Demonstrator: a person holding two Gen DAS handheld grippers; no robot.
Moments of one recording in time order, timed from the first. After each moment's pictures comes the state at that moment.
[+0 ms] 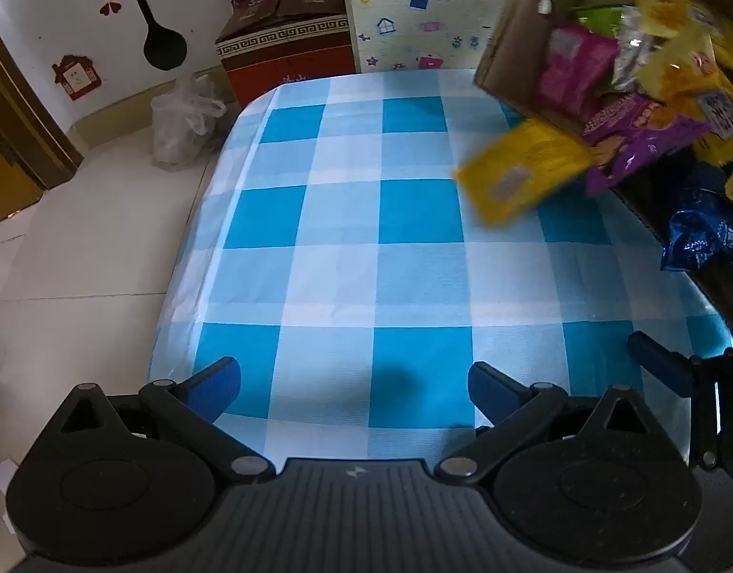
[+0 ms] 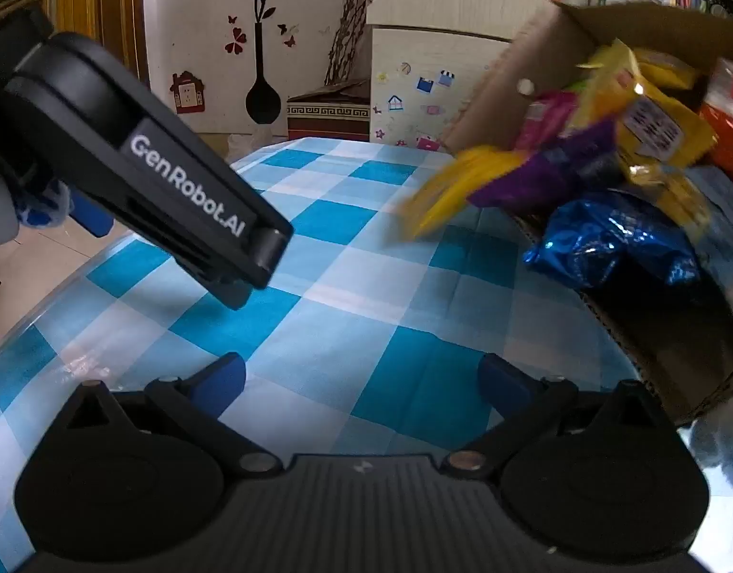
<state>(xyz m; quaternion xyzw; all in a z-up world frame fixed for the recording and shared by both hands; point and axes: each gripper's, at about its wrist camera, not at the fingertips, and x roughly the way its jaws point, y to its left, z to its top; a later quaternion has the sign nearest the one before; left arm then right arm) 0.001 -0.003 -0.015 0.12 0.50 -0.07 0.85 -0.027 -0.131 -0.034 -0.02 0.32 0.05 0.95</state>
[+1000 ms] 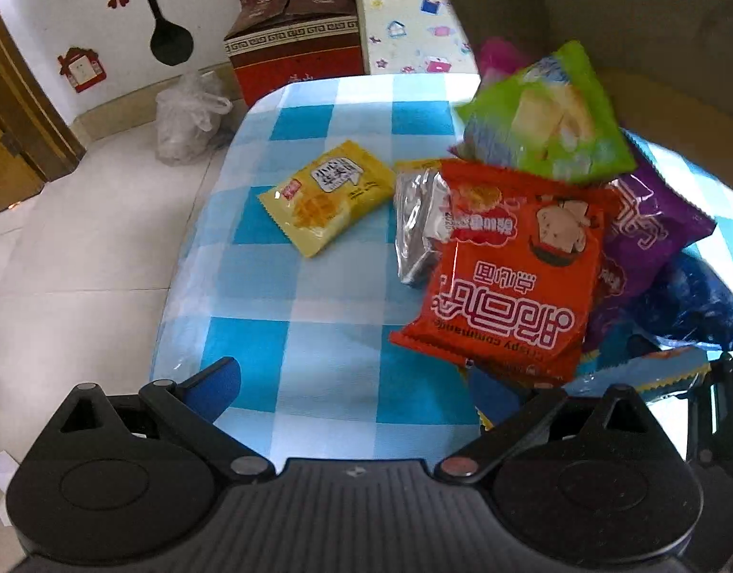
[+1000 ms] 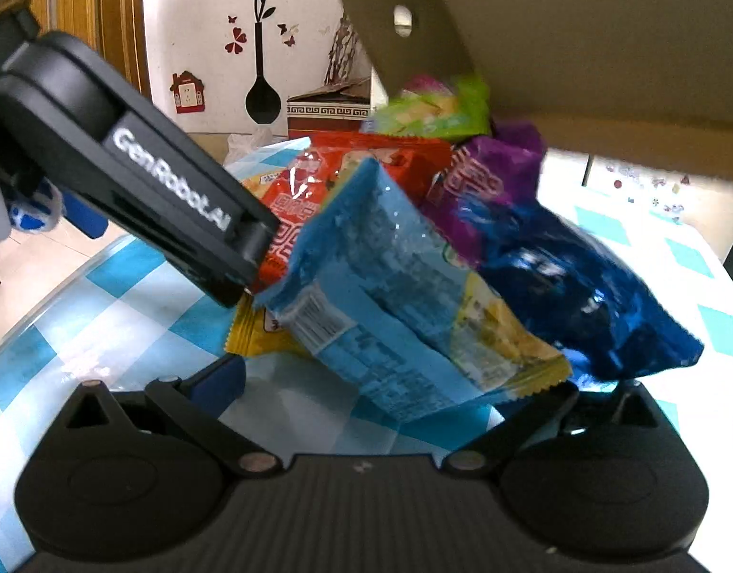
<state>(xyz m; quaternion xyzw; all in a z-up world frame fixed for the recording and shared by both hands) 0.001 0.004 -0.004 0.10 0.51 -0.06 0.85 -0.028 -0.132 -0.028 -0.02 0.32 0.05 0.95</state>
